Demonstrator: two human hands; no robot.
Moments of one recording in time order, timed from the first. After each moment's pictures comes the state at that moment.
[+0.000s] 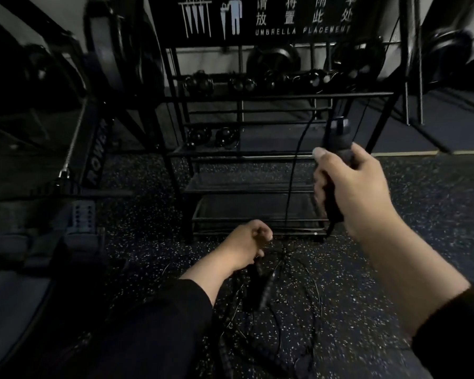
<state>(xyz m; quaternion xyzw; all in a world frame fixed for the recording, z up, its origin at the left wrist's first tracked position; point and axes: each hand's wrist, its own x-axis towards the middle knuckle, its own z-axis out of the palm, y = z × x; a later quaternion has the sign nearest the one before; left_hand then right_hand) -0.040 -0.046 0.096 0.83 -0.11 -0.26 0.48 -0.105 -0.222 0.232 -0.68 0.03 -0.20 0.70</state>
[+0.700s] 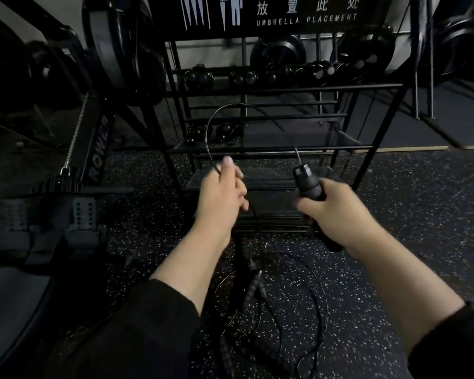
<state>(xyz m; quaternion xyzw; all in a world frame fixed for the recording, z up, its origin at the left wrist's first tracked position) -0.031 -0.049 0.175 0.68 -0.02 0.00 0.74 -0.092 -0.234 0.182 -0.84 0.08 -0.05 0.53</state>
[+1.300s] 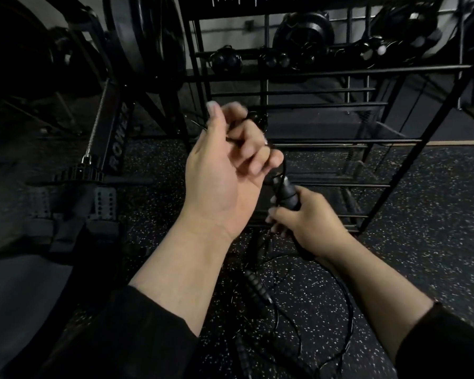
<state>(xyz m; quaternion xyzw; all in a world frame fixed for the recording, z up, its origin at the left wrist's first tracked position) -0.040 -0.015 0.242 0.41 -0.13 -0.04 0.90 -0.046 -0.155 0.136 -0.76 0.04 0.02 0.64</state>
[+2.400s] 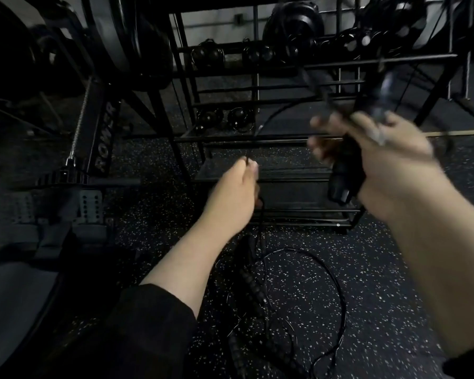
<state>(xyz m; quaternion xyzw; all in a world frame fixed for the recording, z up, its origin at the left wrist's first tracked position) -0.001 -0.031 0.159 0.84 -0.11 -0.02 0.53 -0.053 -0.209 0.237 -0.55 0.06 -0.15 0.82</state>
